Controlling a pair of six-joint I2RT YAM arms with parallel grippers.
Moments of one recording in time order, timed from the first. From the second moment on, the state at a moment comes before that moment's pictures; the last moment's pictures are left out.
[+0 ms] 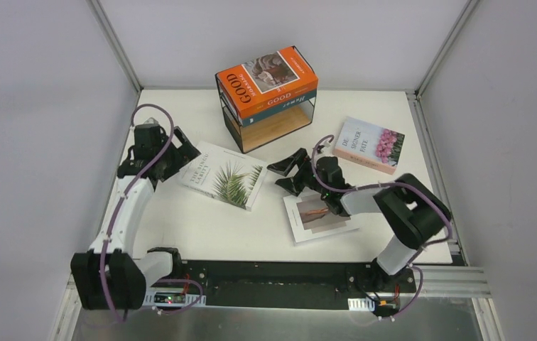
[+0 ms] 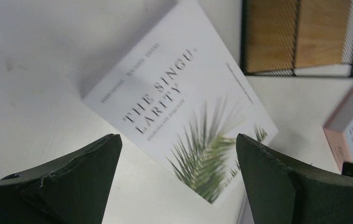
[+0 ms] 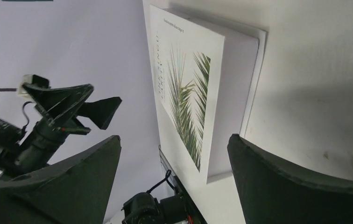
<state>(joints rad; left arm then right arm) -0.01 1.05 0.88 -0.54 0.04 -0.63 0.63 1.62 0.57 0.73 -0.27 1.36</state>
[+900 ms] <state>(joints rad) 0.26 1.56 0.85 -0.26 0.44 -0.67 0.79 1.77 0.71 0.60 -0.09 1.30</state>
